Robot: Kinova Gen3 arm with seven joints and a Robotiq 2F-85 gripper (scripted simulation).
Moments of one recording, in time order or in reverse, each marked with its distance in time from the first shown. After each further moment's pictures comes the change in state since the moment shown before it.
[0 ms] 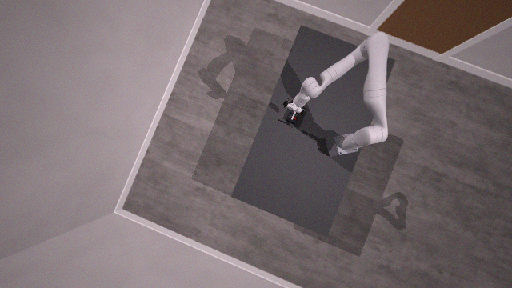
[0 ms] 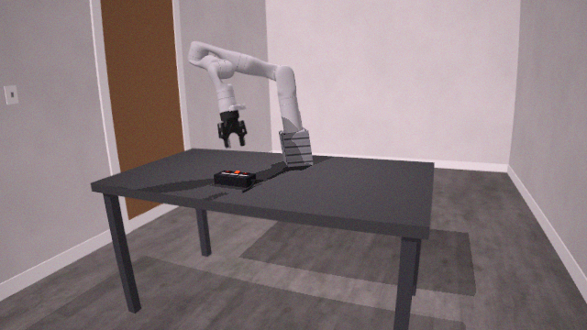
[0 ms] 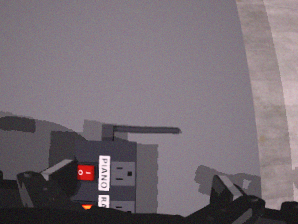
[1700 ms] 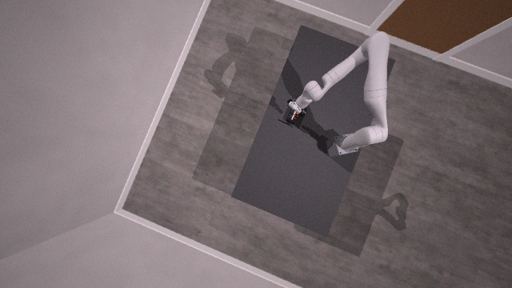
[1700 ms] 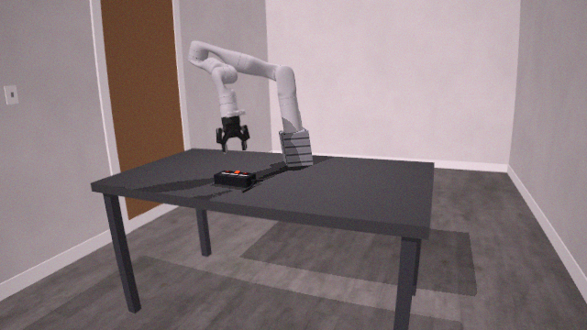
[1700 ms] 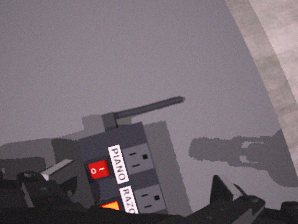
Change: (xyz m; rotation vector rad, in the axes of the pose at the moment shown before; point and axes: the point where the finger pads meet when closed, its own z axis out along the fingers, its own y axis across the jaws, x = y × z) arm -0.022 -0.017 0.018 -0.023 -0.052 0.290
